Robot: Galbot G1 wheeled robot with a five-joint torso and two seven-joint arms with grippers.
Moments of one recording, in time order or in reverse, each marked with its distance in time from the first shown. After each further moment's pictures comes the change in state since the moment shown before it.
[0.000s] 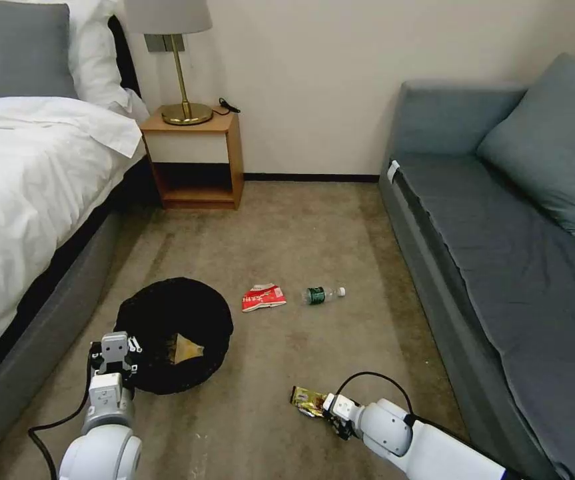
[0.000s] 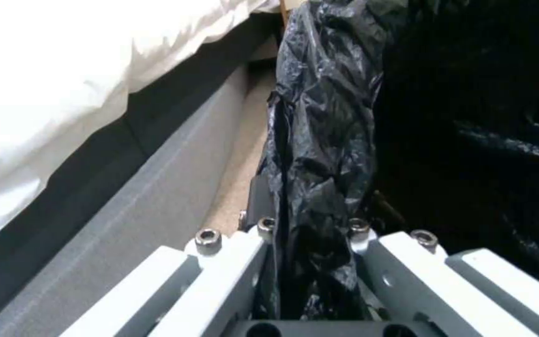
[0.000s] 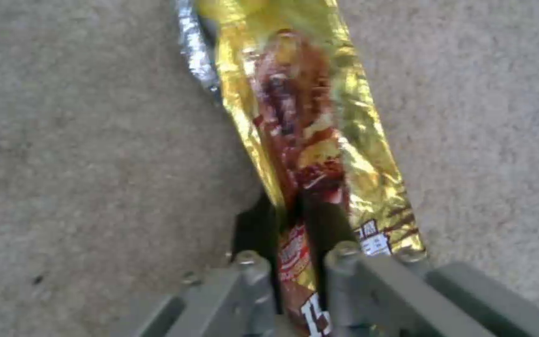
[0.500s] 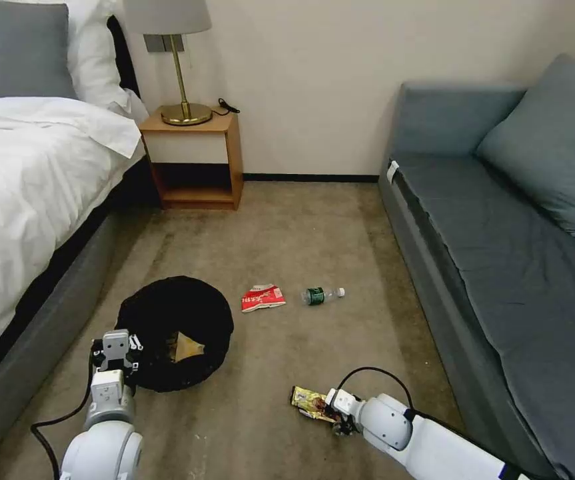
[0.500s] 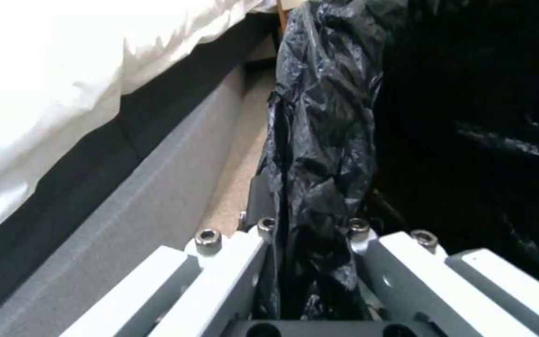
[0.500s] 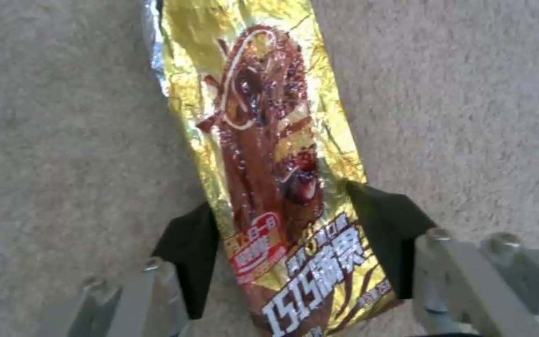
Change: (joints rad) left arm -0.018 0.004 0.003 0.017 0.000 0.006 -0.001; right arm 0.018 0.000 -0.009 -0.004 0.013 -0.006 0.008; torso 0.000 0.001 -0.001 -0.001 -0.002
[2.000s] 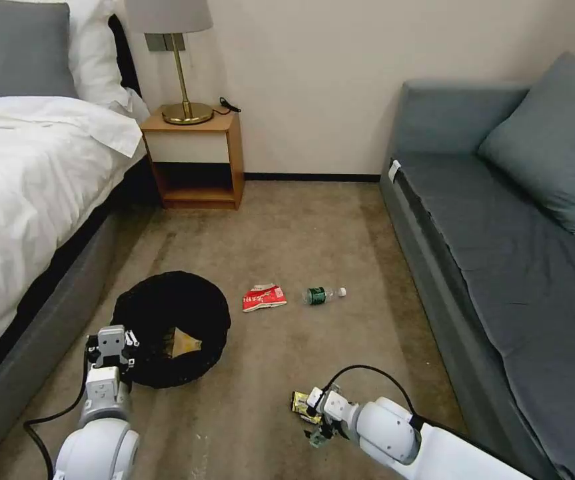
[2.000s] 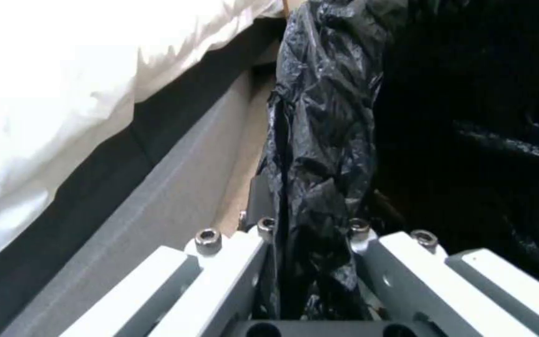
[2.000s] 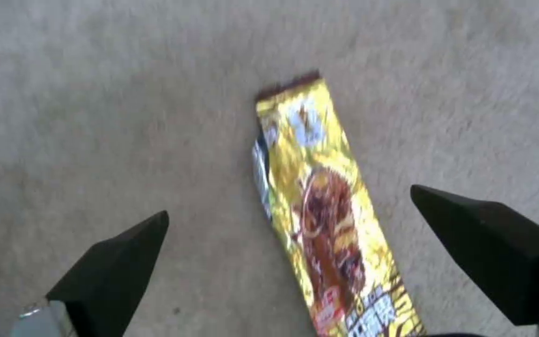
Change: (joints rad) left arm 0.008 0.011 -0.008 -0.029 0.000 0.016 -0.005; right arm -0.045 -0.074 -0.009 0.294 0.075 -0.006 0.028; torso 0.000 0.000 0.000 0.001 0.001
